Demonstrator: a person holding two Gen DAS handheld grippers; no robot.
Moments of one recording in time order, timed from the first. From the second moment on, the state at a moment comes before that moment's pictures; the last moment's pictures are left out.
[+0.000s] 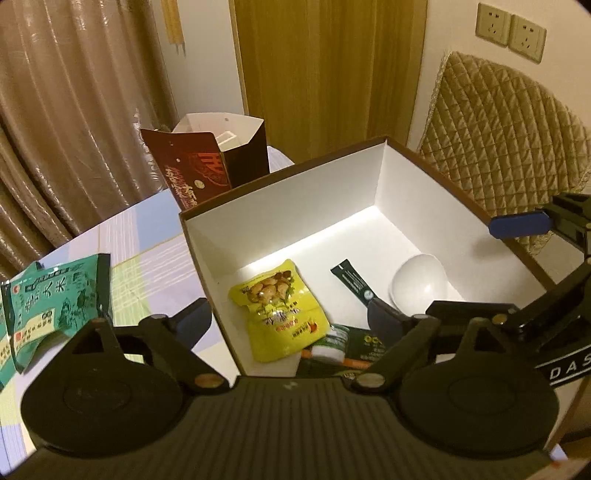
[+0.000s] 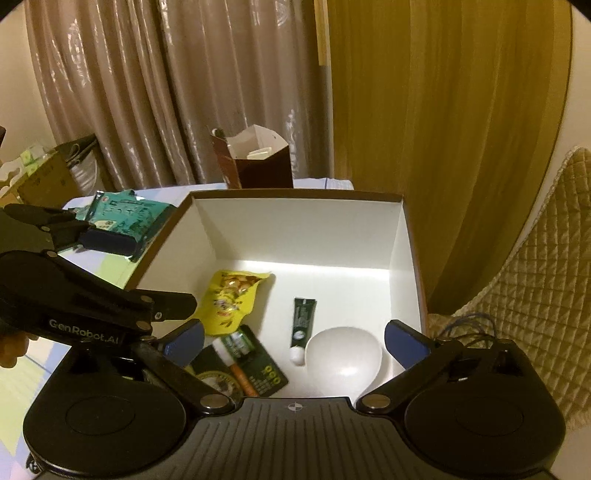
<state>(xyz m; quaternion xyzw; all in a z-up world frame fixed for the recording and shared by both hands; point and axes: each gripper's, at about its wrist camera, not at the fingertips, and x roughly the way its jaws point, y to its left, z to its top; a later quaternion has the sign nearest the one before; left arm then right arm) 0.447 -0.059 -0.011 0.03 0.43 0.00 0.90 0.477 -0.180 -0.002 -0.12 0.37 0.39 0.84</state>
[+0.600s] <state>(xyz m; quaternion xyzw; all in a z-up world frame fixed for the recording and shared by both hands) 0.328 -0.062 0.031 -0.01 0.42 0.04 0.91 0.376 -0.207 0.026 -0.11 0.35 0.38 0.85</state>
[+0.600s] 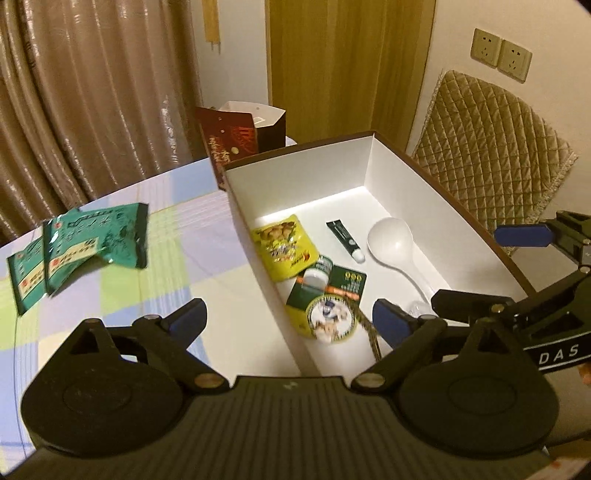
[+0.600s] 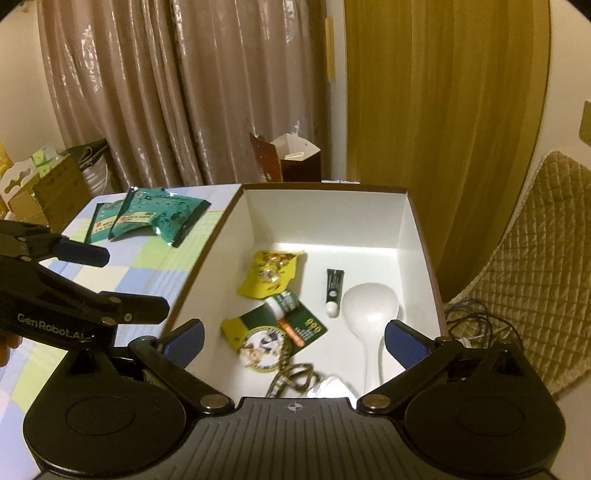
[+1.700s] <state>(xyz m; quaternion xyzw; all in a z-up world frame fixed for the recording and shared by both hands) 0.161 -0.039 0.049 -0.01 0.42 0.04 0.91 0.239 -0.227 0.039 -0.09 0.36 0.38 0.85</state>
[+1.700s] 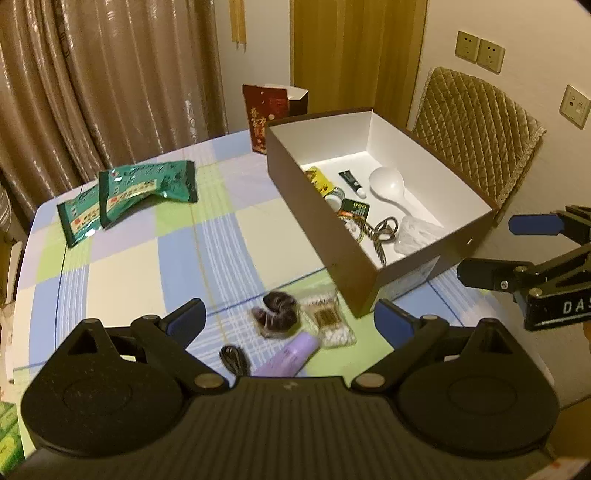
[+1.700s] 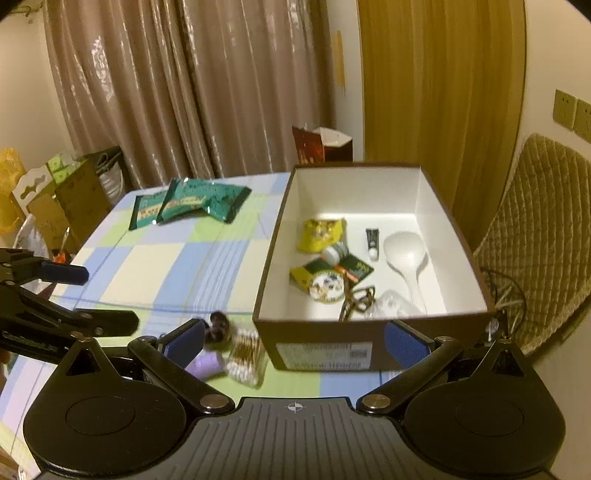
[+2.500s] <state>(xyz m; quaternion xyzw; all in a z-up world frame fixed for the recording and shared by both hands) 0.116 0.012 -0.012 -0.06 0.44 0.08 0.89 0.203 -0.197 -0.043 -0.08 0.41 0.41 0.81</state>
